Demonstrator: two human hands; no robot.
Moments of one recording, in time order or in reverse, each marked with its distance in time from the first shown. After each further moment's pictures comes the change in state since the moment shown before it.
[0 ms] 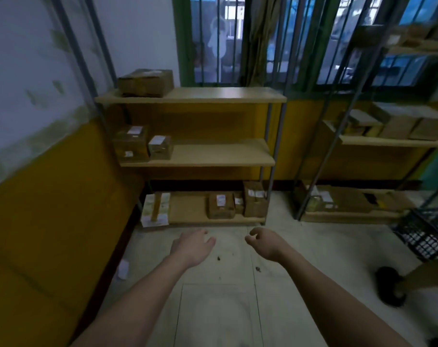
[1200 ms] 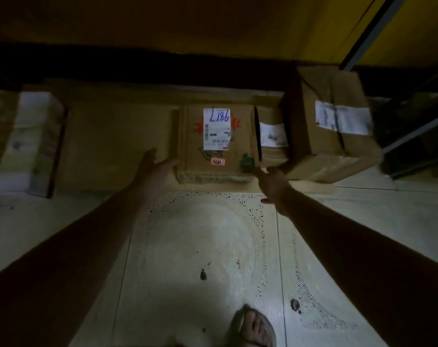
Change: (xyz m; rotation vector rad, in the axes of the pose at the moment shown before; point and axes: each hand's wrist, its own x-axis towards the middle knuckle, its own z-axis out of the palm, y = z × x) left_hand 0.898 -0.197 0.346 -0.842 -0.016 -0.513; right_hand 0.910 0.206 0.286 0.585 -0.114 0.480
